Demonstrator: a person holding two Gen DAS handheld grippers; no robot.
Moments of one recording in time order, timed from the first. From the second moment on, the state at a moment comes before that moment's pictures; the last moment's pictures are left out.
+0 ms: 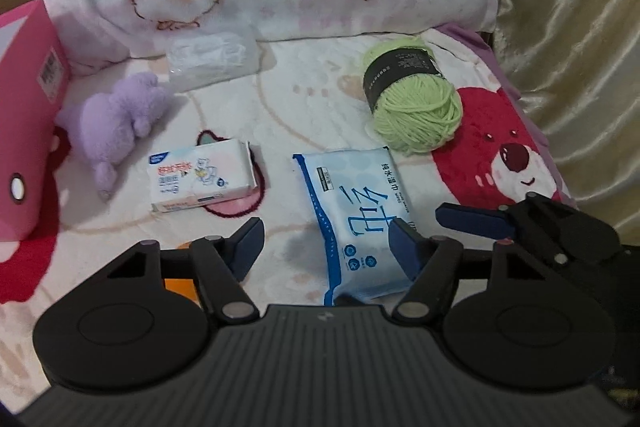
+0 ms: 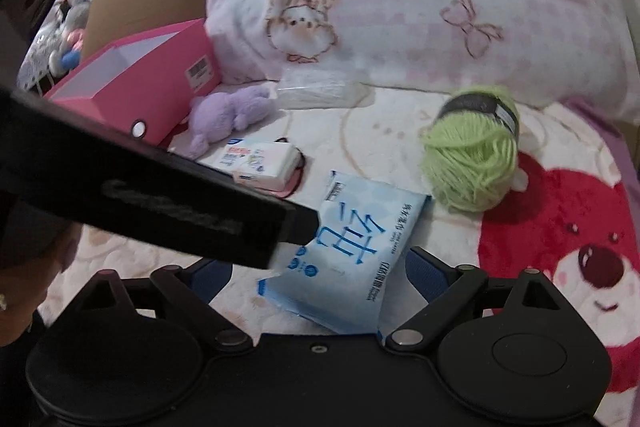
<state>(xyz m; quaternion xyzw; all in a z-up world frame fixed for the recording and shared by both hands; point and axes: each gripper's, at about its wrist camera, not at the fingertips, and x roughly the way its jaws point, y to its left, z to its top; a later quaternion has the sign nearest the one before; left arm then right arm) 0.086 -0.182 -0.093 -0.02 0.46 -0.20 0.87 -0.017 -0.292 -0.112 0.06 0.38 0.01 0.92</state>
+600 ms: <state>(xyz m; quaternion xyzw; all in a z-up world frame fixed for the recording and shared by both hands) 0.096 -0.195 -0.127 -0.07 0.48 -0.16 0.86 0.007 -0.305 -0.132 0.11 0.45 -0.01 0.89</state>
